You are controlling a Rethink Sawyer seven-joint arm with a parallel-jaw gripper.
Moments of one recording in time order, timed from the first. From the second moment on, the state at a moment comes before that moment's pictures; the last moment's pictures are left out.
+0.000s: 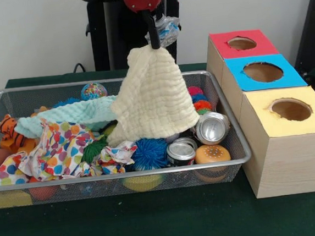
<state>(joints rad) -0.46 -0.94 0.20 1.89 0.07 0.60 0.16</state>
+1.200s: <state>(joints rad) -0.32 -0.88 0.08 1.73 0.09 0.63 0.26</state>
